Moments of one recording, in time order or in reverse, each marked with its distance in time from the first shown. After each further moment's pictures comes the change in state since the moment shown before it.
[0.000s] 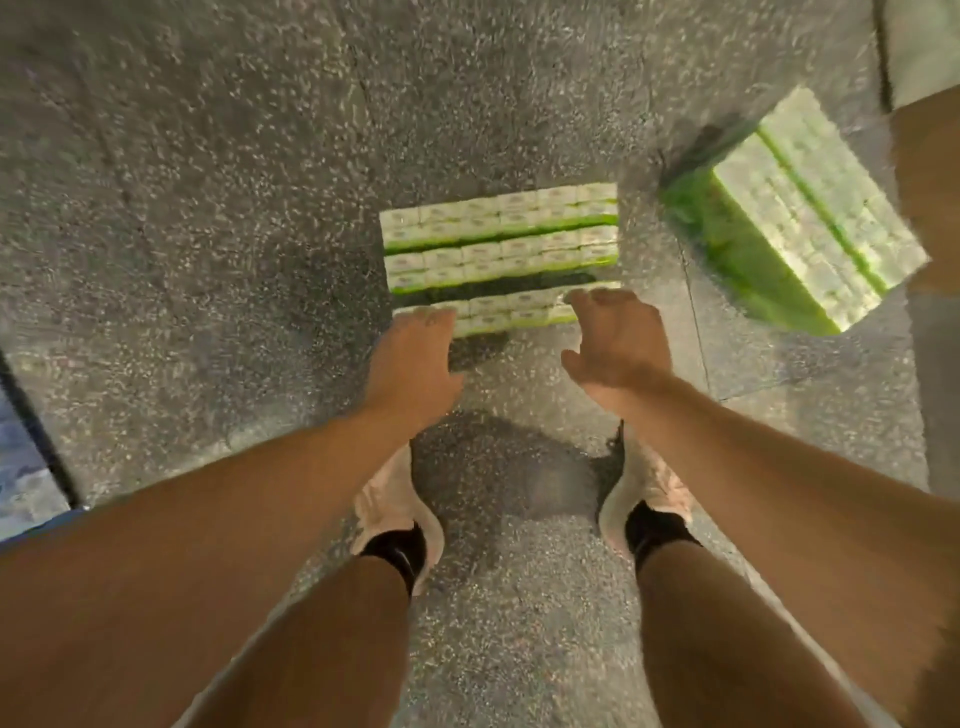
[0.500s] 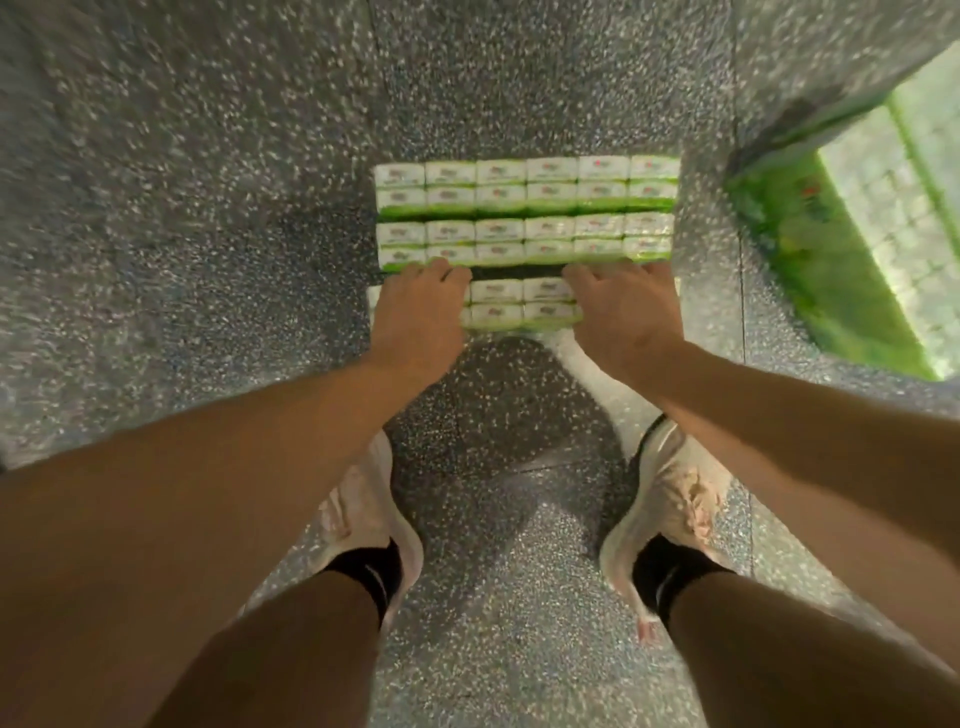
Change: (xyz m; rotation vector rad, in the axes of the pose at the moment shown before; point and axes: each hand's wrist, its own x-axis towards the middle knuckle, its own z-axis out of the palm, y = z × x) left_hand 0.092 -0.022 0.058 0.111 0.142 0.073; right_hand 0.096 0.022 0.072 -0.247 0.013 -0.183
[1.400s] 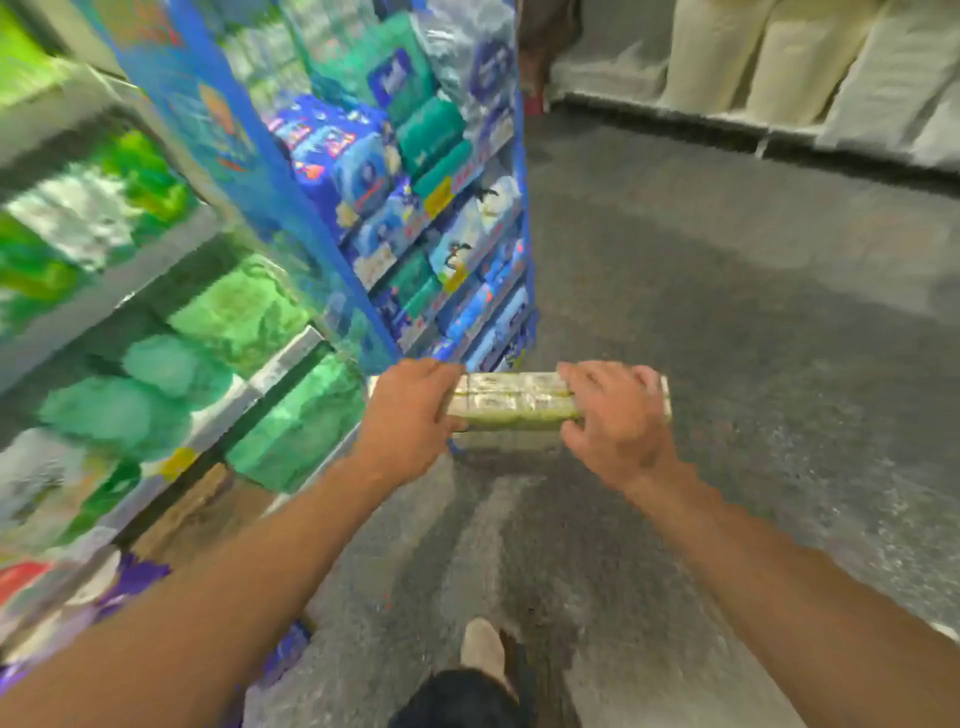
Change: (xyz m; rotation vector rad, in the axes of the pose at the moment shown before) left_hand -0.785 -0.089 -0.466 -0.190 0.771 -0.589; right_hand -0.491 -0.443 -0.503 -0.013 0.621 -0.837
